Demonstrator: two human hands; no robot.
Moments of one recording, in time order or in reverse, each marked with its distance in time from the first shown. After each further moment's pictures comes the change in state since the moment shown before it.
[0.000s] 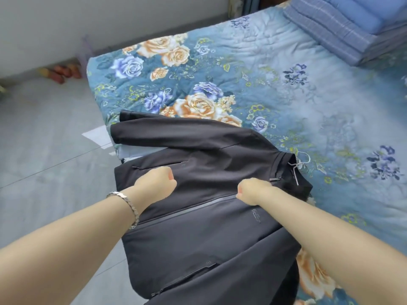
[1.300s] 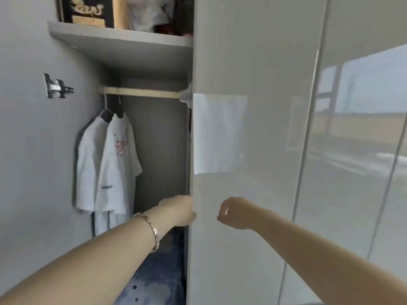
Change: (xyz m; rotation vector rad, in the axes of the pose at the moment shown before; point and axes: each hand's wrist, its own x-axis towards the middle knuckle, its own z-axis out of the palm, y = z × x) left_hand -0.756 -0.625 -0.180 -0.450 0.858 -1.458; right_hand -0.645 -0.938 0.029 -0.887 0.390 -1.936
